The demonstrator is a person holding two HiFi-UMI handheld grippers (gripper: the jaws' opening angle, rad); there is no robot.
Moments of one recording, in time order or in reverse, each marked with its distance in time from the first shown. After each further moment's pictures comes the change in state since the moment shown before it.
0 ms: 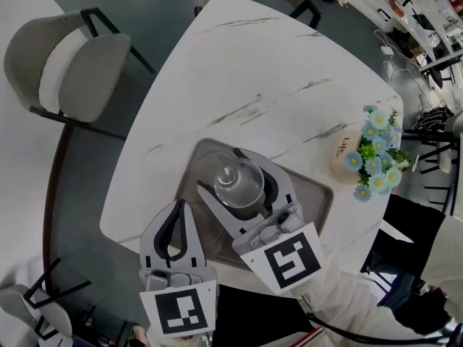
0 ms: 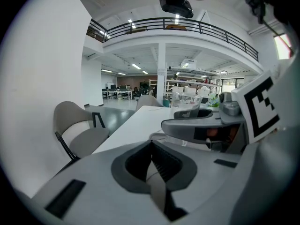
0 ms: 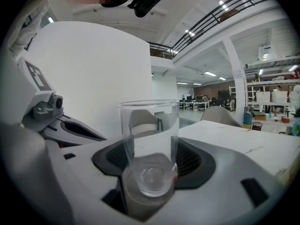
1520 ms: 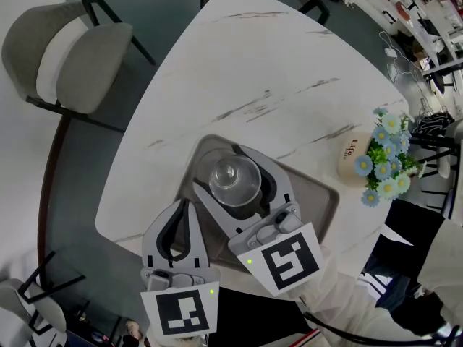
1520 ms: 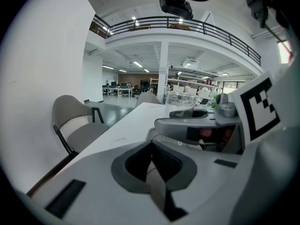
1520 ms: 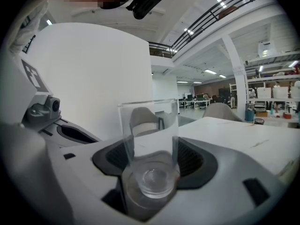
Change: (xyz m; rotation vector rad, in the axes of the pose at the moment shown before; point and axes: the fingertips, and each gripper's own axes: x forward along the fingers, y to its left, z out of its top) left arm 0.008 0.002 -0.019 -0.038 0.029 -0.016; right arm 0.015 0.007 -0.015 0.031 0.009 0.011
